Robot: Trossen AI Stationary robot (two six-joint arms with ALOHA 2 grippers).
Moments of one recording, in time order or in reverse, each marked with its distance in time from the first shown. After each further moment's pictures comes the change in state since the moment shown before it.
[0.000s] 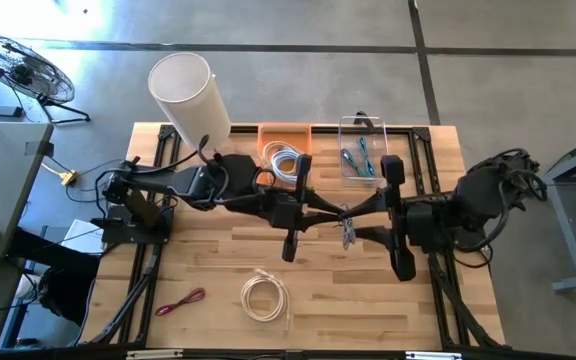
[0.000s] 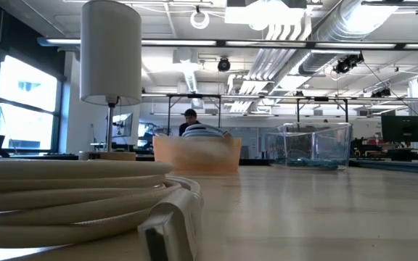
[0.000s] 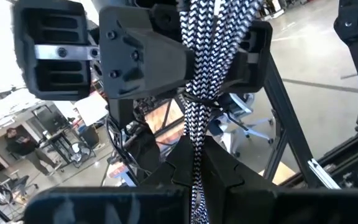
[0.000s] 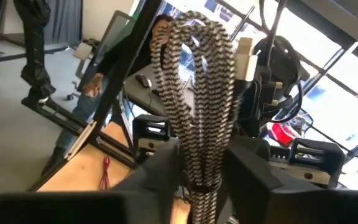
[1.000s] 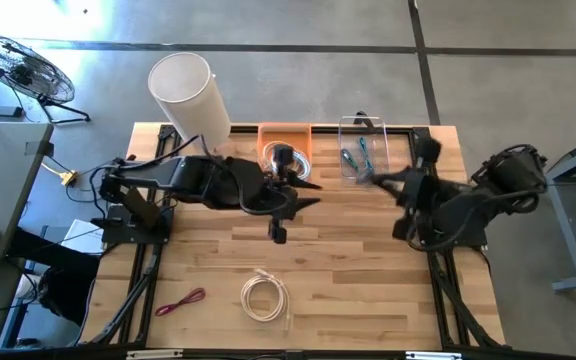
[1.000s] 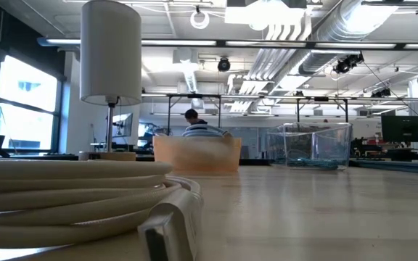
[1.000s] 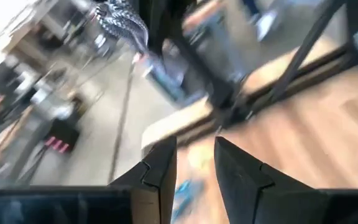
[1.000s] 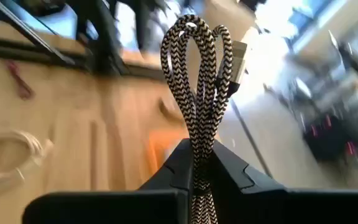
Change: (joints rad) left arm -0.014 -0.026 0.095 -0.539 -0.351 -0.041; right arm 0.042 -0.053 0.000 -0.729 0.506 0.725
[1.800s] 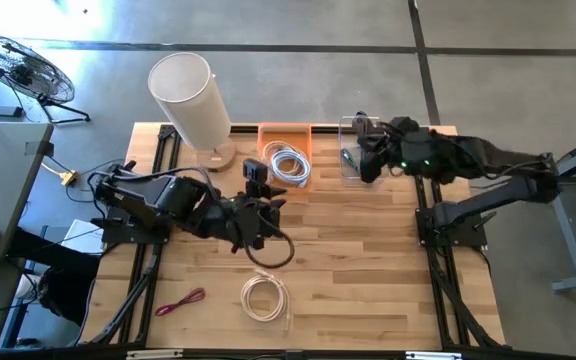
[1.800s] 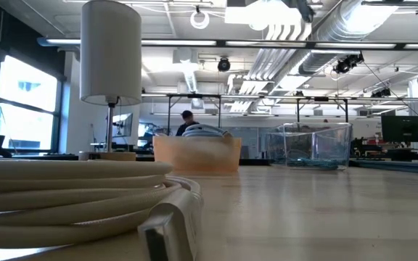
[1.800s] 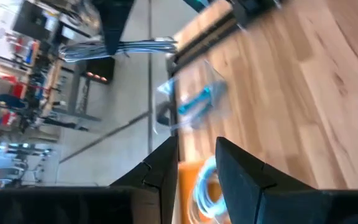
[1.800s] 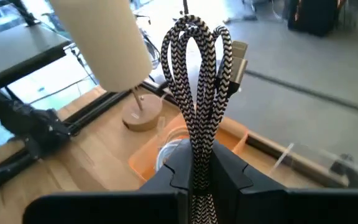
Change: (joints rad) left arm -0.149 -0.001 0.000 -0.438 -0.399 -0.142; right arm -0.615 -0.350 -0.738 0.665 -0.308 0.305
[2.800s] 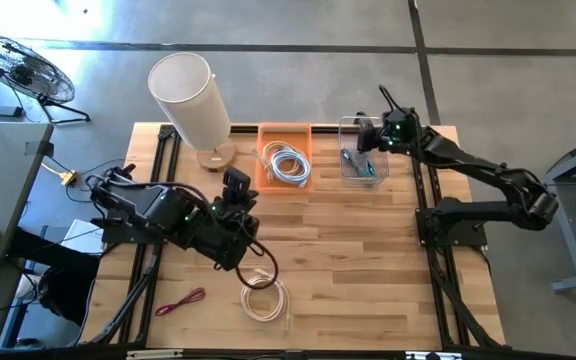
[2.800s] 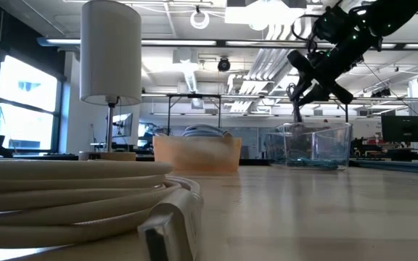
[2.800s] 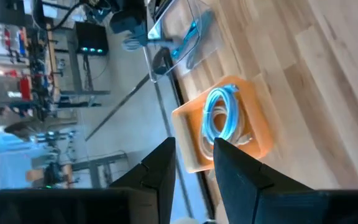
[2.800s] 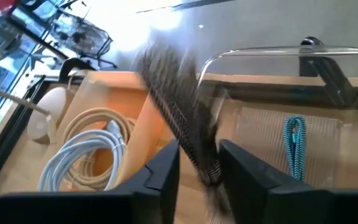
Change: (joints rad) left arm -0.071 -0.004 0.000 -0.403 -0.087 -0.101; right arm -0.773 0.003 -0.662 0.580 -0.634 0.060
